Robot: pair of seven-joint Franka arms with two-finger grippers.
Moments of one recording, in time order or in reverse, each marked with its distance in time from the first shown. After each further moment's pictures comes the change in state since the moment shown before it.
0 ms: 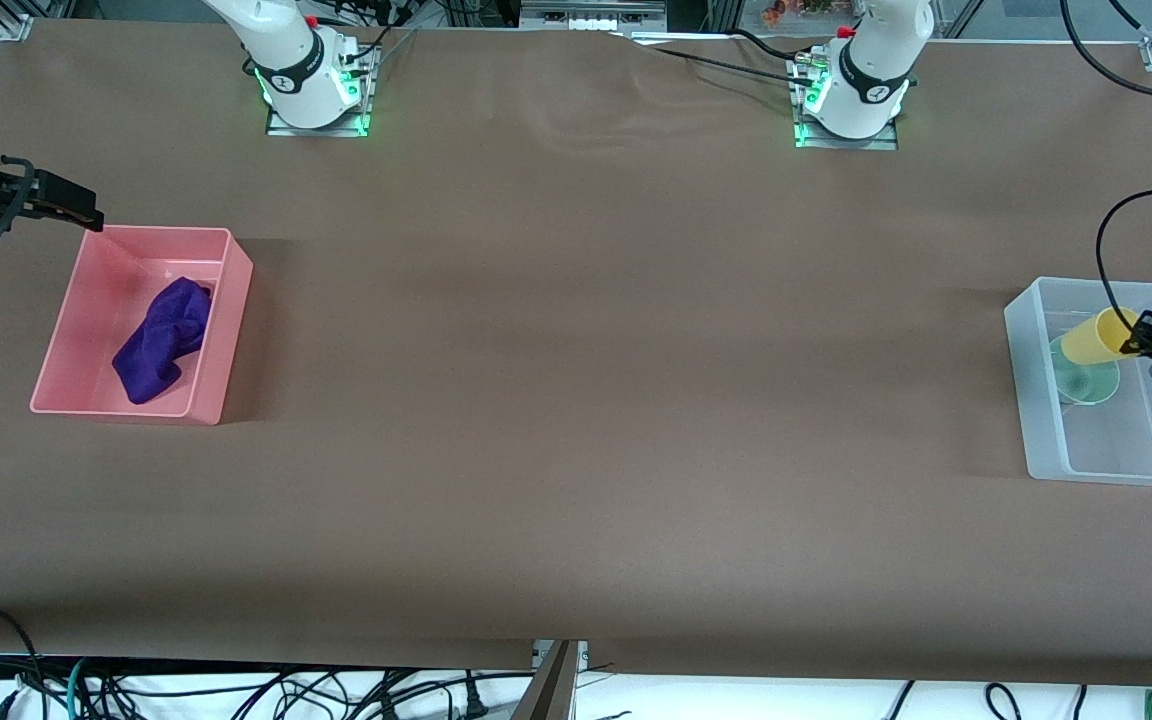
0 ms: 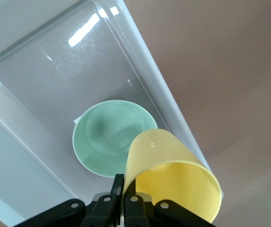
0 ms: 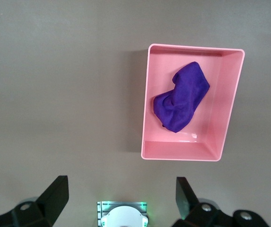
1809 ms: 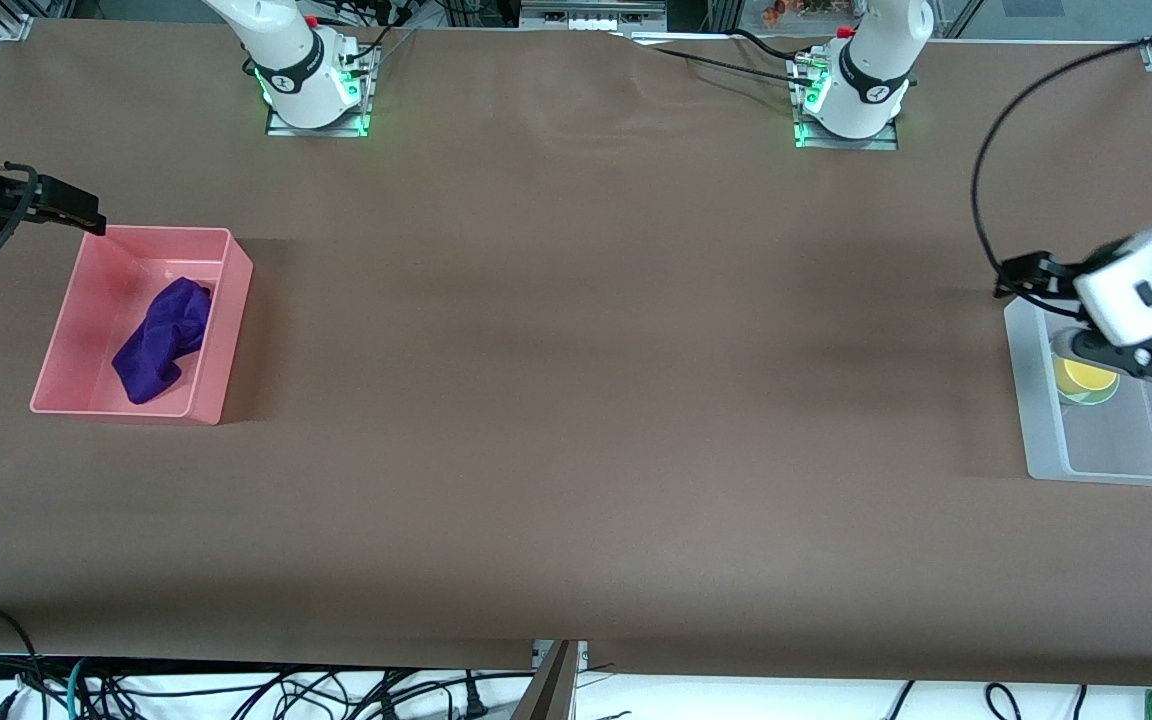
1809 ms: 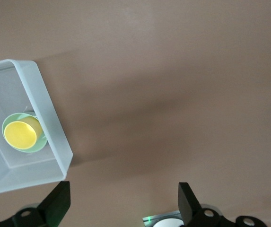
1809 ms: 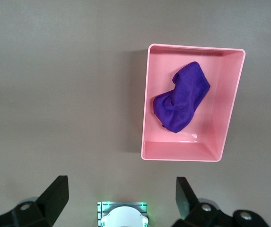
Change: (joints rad) left arm -0.226 -0.245 -0.335 0.234 -0.003 -0.519 -0.841; right arm -0.002 0.006 0.001 0.001 0.000 0.002 0.001
